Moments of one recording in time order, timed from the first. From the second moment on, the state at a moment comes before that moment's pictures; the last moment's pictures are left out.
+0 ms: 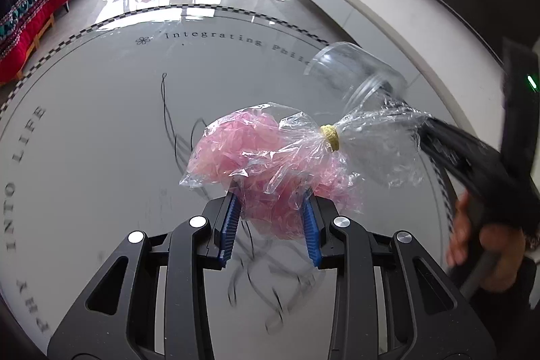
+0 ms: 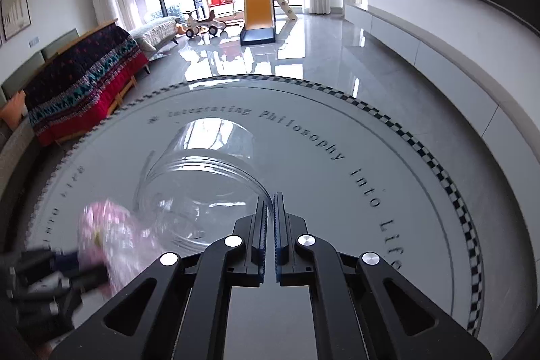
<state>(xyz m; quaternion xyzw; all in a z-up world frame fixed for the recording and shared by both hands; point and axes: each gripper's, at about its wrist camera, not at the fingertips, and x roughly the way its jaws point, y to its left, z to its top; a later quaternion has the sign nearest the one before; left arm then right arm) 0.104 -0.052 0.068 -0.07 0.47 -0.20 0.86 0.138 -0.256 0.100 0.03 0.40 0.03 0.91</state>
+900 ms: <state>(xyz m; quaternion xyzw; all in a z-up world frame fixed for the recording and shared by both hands) -0.083 0.082 0.107 -0.13 0.40 -0.09 0.90 0.017 -0.137 0.131 0.00 0.41 0.15 0.90</state>
